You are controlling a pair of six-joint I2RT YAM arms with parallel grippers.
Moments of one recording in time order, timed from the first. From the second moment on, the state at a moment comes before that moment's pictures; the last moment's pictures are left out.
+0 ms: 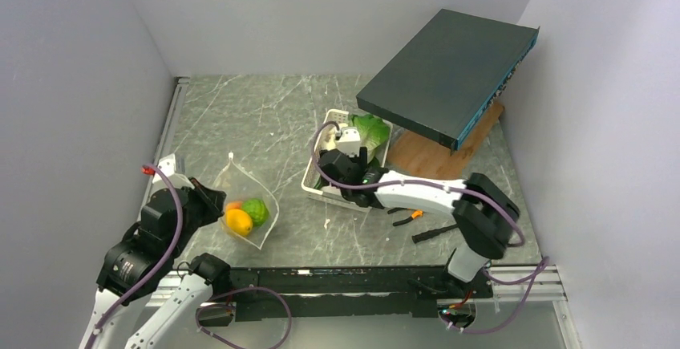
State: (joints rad) left arm -0.47 0.38 0.91 -1.01 -0.31 -0.70; right arm 0.98 1.69 1.04 -0.16 0.66 0.64
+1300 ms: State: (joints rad) left arm -0.47 0.41 0.87 -0.93 -0.24 -0.81; right arm 1.23 1.68 1.43 -0.04 0.12 0.28
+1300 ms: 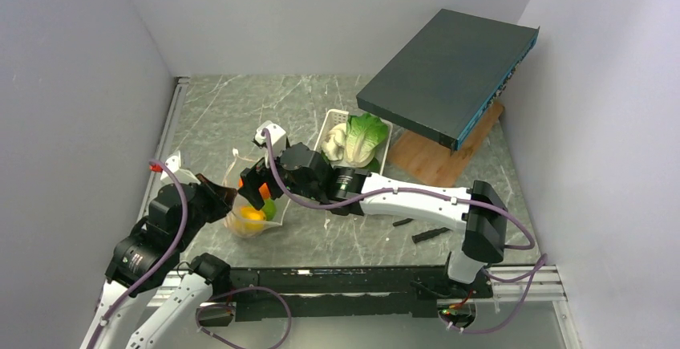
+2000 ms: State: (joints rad) left arm -0.47 0.39 0.87 -0.93 -0.26 -0.81; right arm 1.23 1.48 1.41 -0.12 0.21 0.21
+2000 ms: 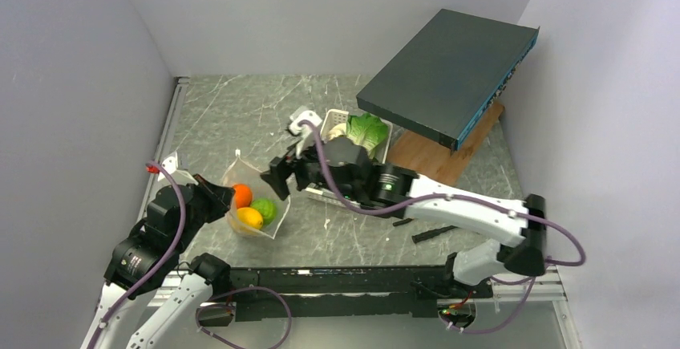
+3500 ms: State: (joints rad) left arm -0.47 0.38 0.82 -0.92 -0.31 -0.80; right arm 0.97 1.74 1.25 -0.78 0.50 0.97
